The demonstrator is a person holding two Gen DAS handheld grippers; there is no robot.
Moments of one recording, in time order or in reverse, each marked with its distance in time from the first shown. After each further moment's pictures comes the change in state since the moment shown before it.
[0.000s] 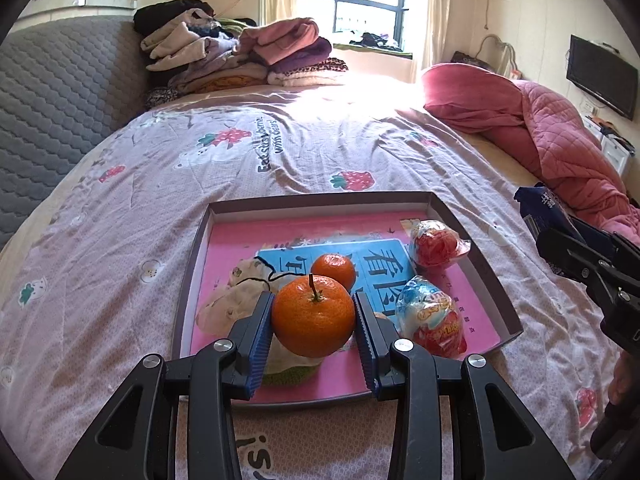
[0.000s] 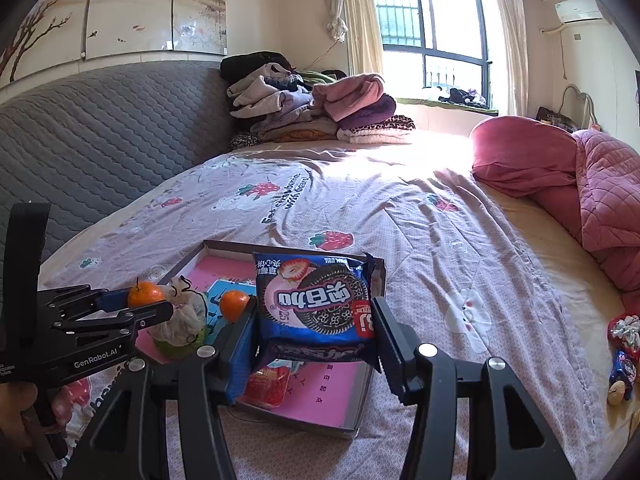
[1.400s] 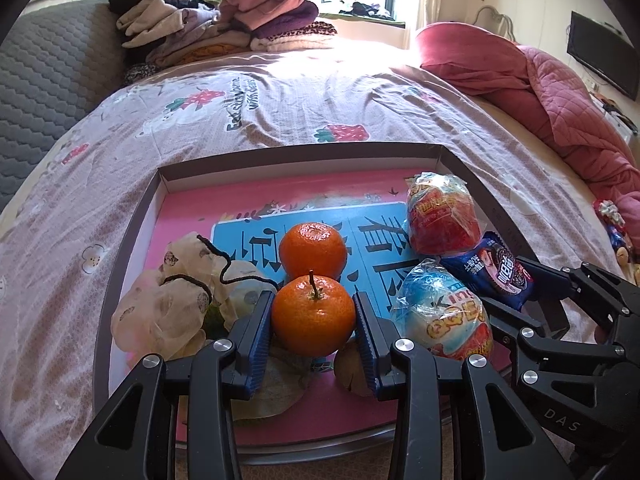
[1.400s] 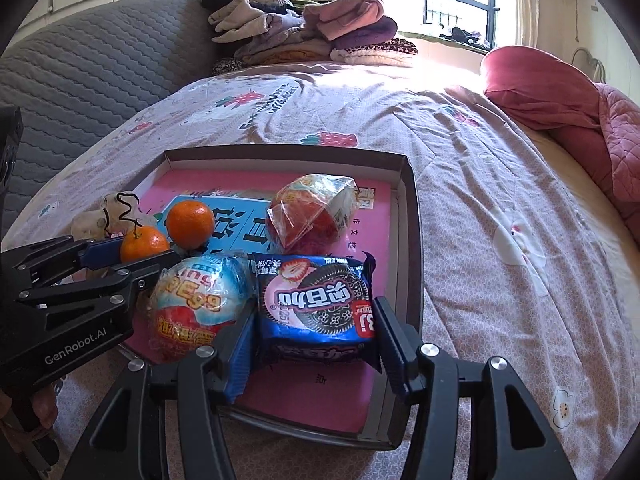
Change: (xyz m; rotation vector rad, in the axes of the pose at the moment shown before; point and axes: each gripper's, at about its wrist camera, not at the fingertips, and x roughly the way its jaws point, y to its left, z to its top) left arm 0.076 -0.015 -0.011 0.028 0.105 -0.020; right arm 0.095 0.006 -0.049 0.004 0.264 -0.037
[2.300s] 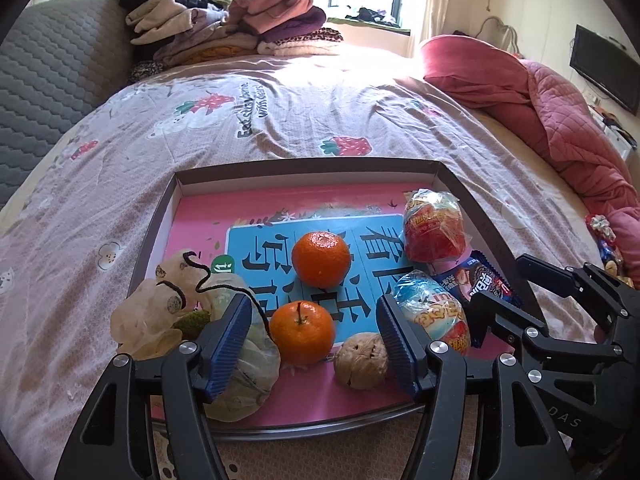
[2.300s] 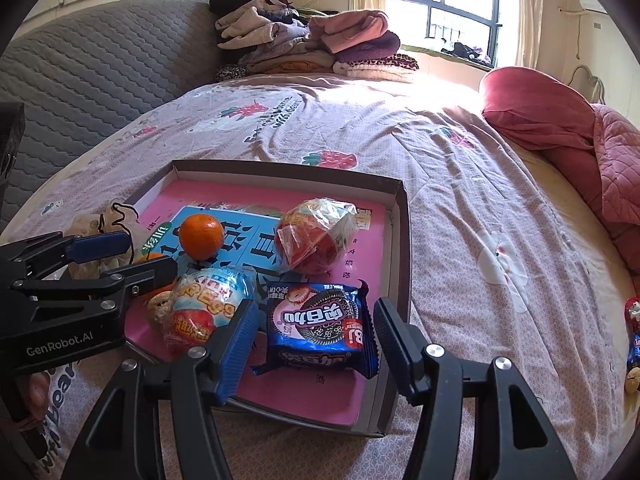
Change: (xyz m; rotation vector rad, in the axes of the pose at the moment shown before) left arm -0.024 0.007 0.004 -0.034 -0.010 -0.009; right arm -0.023 0.005 0.010 -0.029 -0.039 -0.018
